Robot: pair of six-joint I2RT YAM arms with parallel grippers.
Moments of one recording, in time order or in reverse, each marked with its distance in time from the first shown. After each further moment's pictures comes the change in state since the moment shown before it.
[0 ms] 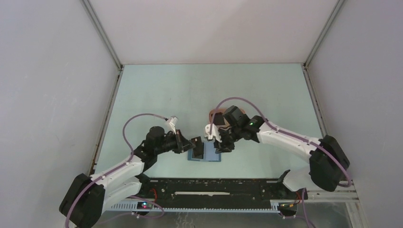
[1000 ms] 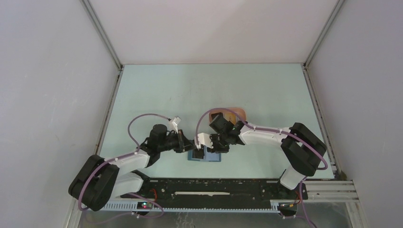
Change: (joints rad) left arm 0.055 0.237 0.000 0.134 0.088 -0.001; right arm 0.132 0.270 0.002 0.124 0.380 -0.034
